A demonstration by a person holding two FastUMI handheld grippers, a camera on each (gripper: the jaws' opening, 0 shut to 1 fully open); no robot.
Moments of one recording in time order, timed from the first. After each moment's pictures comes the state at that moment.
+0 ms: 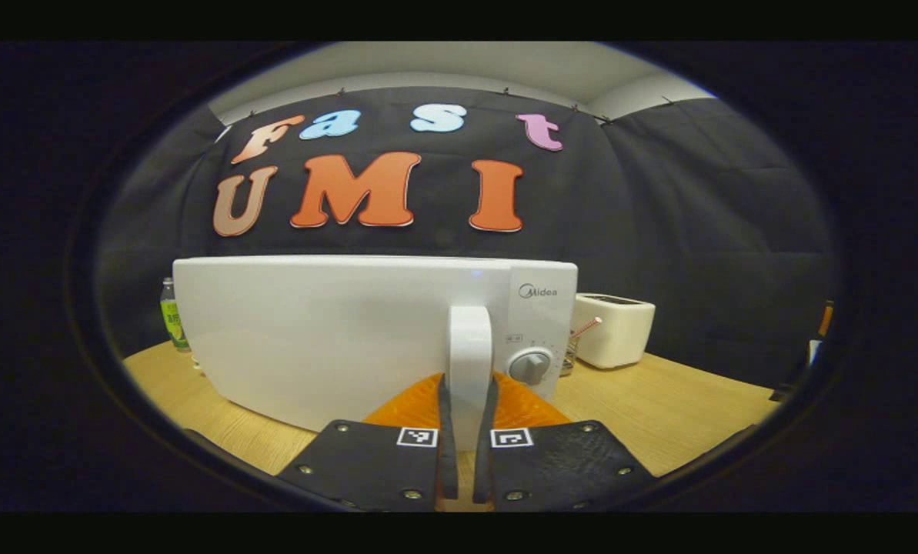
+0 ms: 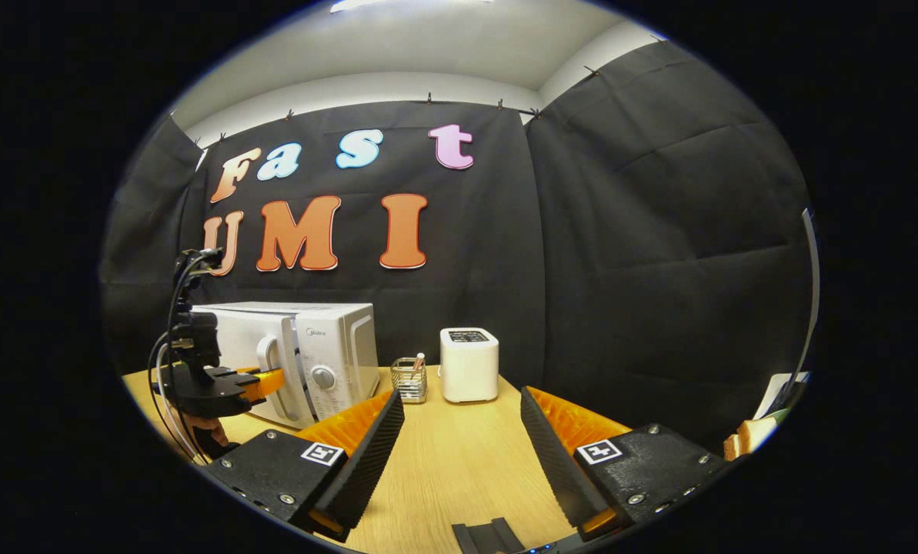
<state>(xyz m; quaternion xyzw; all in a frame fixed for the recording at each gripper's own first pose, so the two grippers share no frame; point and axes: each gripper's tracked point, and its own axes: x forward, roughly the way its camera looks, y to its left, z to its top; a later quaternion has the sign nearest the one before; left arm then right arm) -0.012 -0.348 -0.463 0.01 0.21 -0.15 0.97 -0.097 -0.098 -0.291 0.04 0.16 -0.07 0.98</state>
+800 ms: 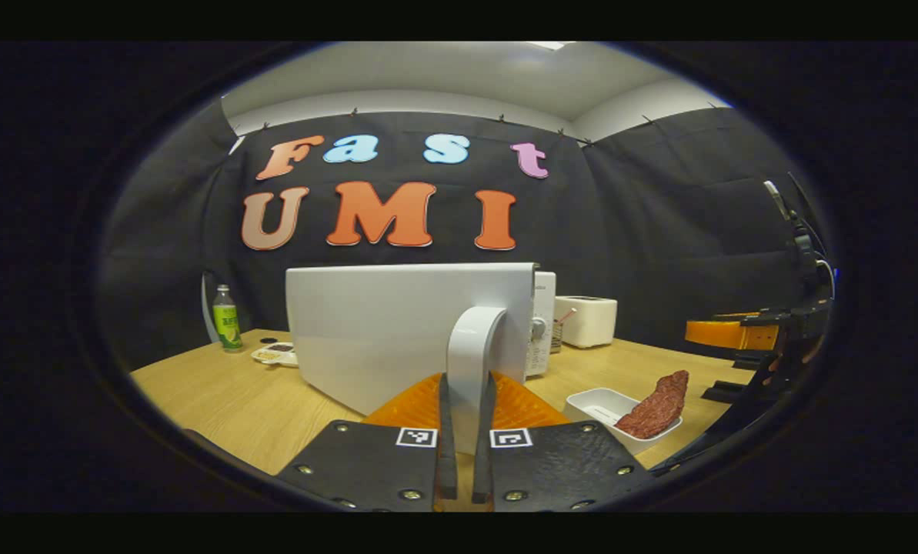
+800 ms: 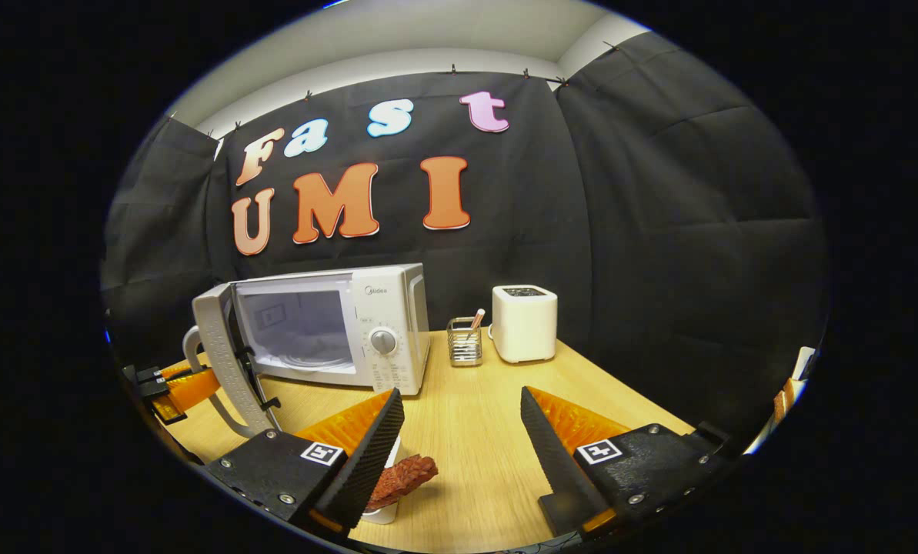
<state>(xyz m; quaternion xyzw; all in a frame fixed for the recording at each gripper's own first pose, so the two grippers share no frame) -0.148 -0.219 -0.389 0.02 0.17 -0.16 0.97 -0.107 -0.014 -0.336 0.07 0.23 -0.01 0.97</state>
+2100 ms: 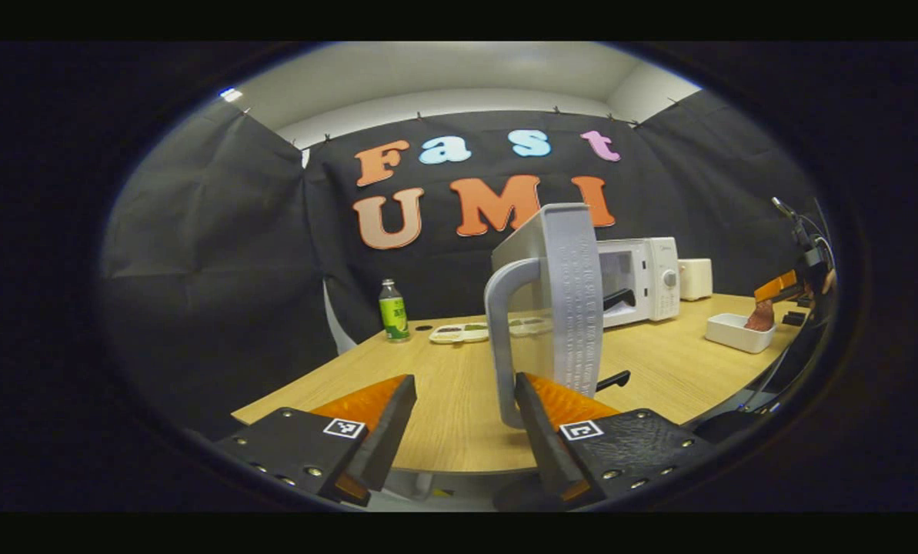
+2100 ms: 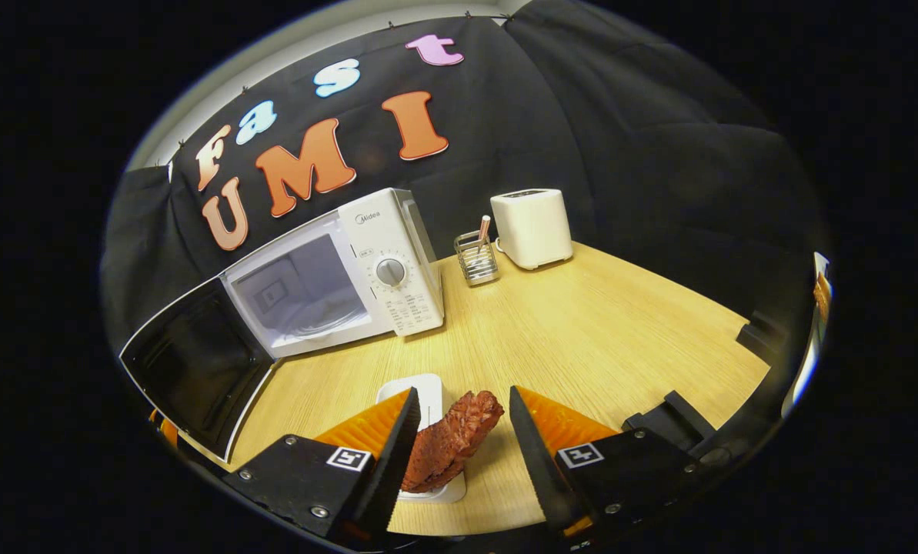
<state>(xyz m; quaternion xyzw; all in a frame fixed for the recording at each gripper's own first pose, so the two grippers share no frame) -0.212 0.052 -0.361 0.12 0.20 -0.02 0.97 -0.136 0.030 -0.397 0.18 0.37 -0.03 0.91</state>
